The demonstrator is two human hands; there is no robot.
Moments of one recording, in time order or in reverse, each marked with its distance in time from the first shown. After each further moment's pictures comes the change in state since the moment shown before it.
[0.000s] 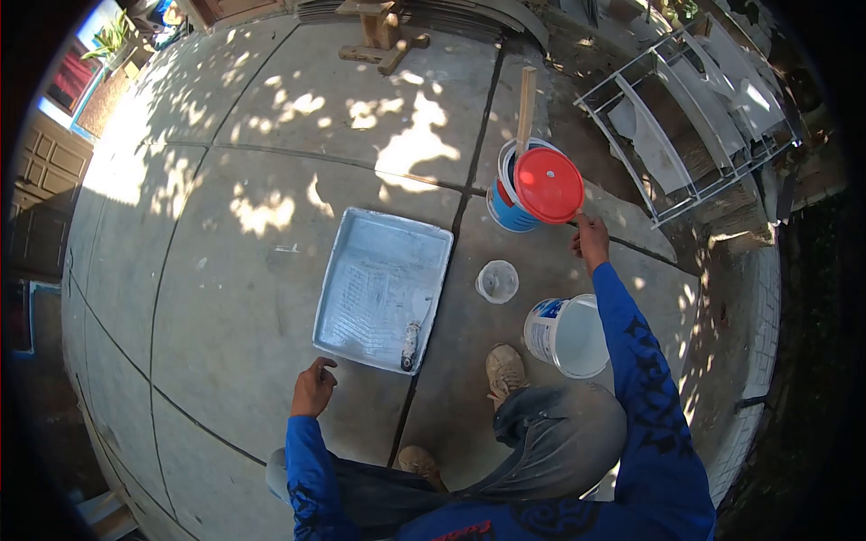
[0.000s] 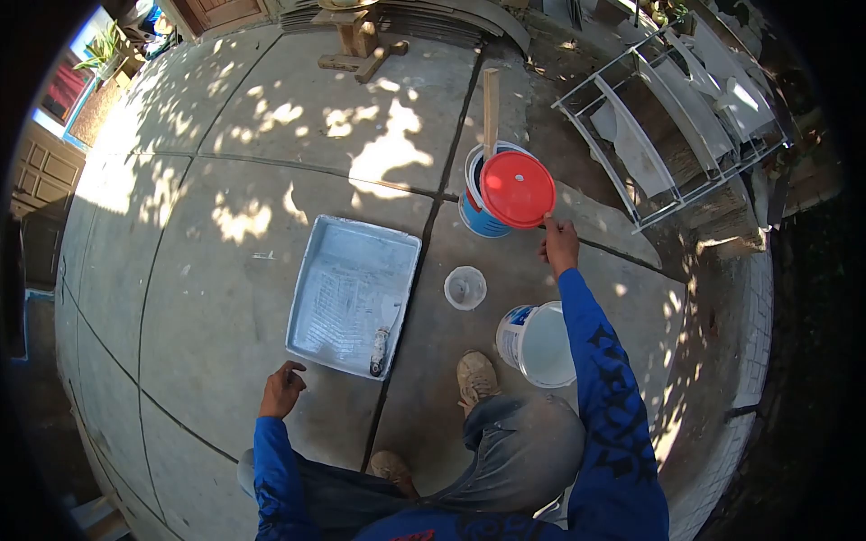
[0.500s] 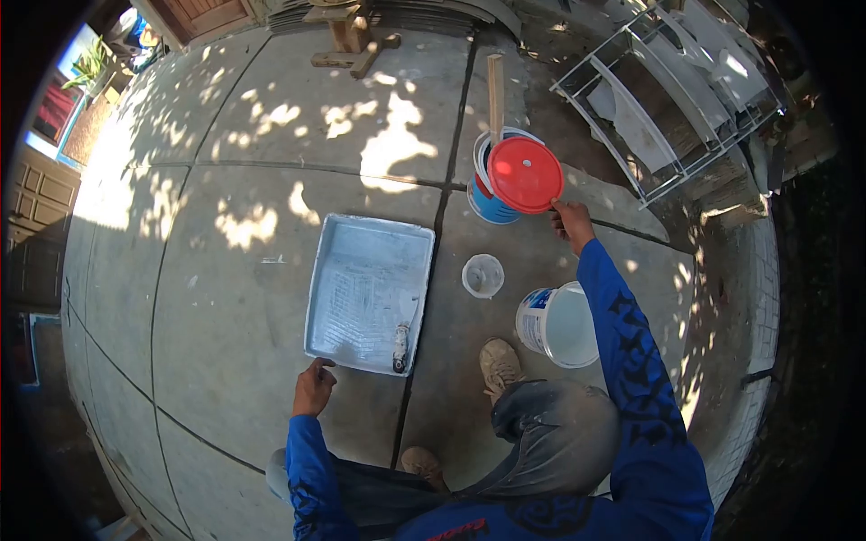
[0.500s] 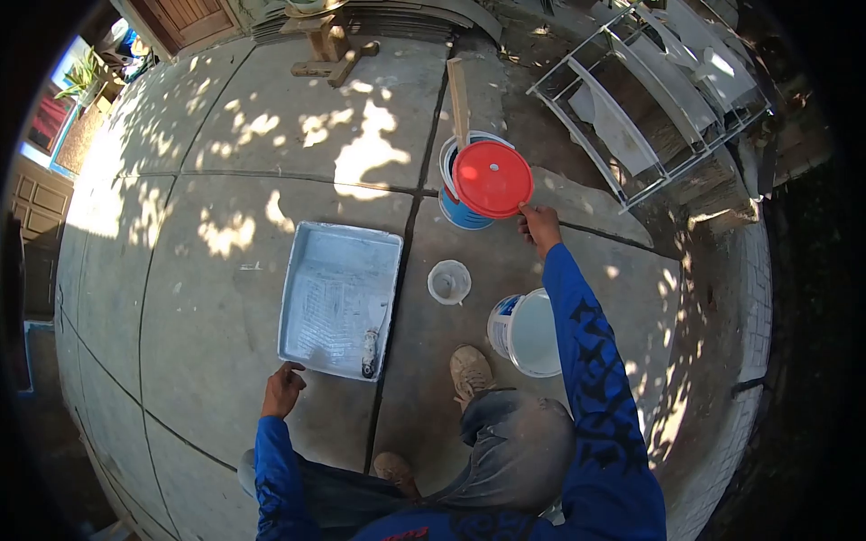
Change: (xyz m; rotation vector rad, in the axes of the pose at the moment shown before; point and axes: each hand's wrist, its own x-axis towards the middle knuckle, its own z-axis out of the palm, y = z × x) left_hand 0.022 -0.011 0.019 -0.051 0.011 0.047; right_hand 0.033 0.016 -0.002 0.143 -0.078 0.160
